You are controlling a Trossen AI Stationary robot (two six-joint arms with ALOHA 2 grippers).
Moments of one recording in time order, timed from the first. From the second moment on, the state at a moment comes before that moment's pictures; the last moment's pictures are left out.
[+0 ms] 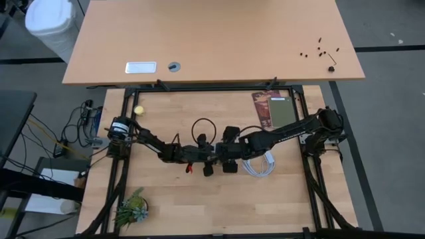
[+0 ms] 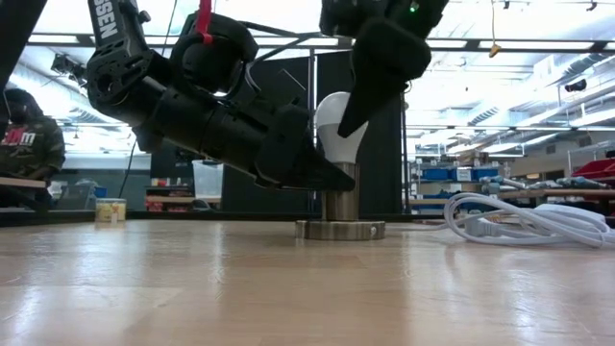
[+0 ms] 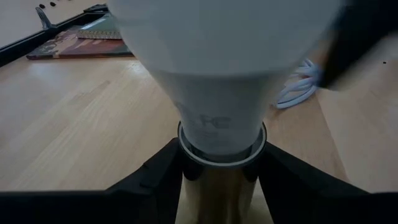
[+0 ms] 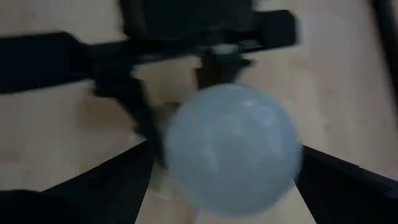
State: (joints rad) left arm -0.15 1.97 0.73 0.90 -0.34 -0.10; right arm 0.20 1.77 1.35 -0.67 0.40 0.14
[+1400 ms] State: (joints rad) left arm -0.15 1.97 0.73 0.90 -0.33 -0.11; right arm 0.17 1.77 1.35 -0.92 0.41 0.18
